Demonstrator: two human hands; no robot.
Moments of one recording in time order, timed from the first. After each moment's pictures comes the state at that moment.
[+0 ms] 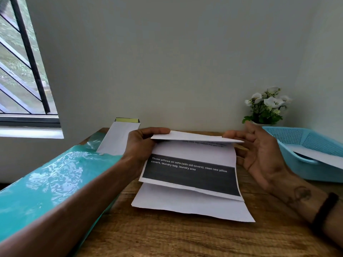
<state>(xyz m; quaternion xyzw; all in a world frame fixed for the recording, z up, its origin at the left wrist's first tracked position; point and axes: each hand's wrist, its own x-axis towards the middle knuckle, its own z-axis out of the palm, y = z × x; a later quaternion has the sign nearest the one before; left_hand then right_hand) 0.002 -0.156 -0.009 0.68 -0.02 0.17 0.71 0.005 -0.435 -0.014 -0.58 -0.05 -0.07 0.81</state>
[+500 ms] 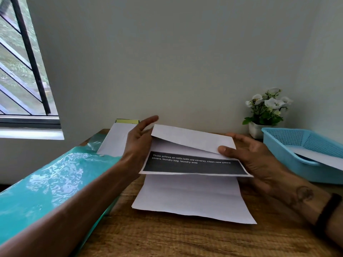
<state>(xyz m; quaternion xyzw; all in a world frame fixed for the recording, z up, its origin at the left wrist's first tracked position) 0.004 -0.152 -0.004 0.67 -0.03 0.20 0.71 0.001 -0.431 -0.019 -0.65 -0.08 -0.03 0.76</state>
